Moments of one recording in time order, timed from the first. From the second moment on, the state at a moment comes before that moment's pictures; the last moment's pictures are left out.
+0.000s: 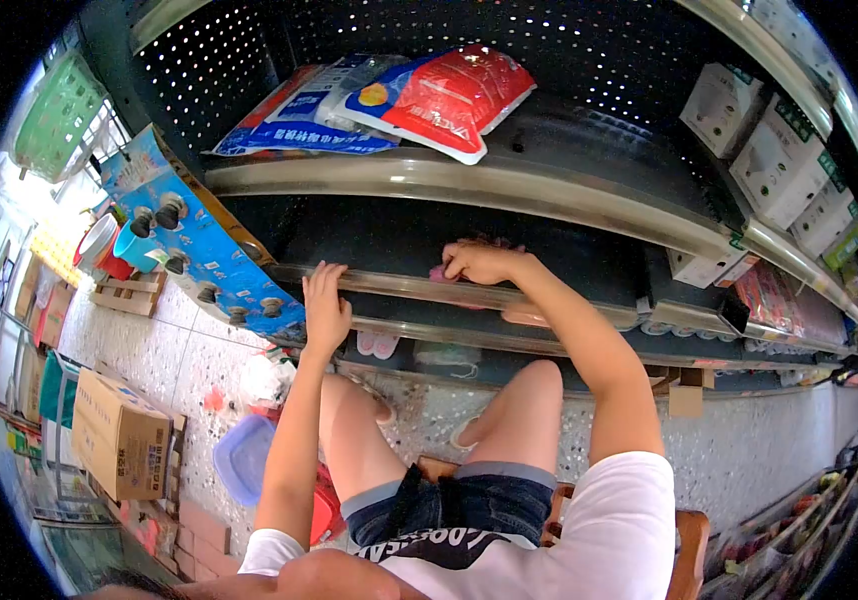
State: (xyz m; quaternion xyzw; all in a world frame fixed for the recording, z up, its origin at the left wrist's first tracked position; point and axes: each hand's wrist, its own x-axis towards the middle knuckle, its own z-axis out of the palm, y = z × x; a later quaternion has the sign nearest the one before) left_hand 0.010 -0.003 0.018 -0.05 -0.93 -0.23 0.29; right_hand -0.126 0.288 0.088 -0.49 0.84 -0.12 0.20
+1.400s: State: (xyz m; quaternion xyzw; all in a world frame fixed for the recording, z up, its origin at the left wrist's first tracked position) left_hand 0.069 0.078 0.090 0.07 -0.45 -0.89 0.07; right_hand 0.005 0.306 0.107 -0.15 0.58 -0.74 0.31
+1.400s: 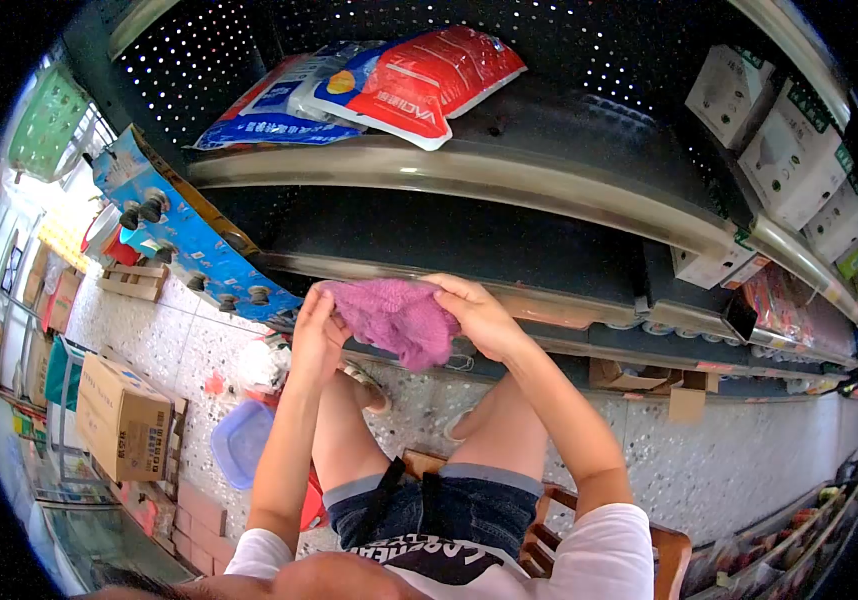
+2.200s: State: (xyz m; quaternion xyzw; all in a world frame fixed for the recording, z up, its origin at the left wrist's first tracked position) left_hand 0.080 0.067 0.059 0.05 -0.38 -0.92 0.00; right_hand 0.037 0.301 0.047 -0.05 0.37 -0.90 0.20
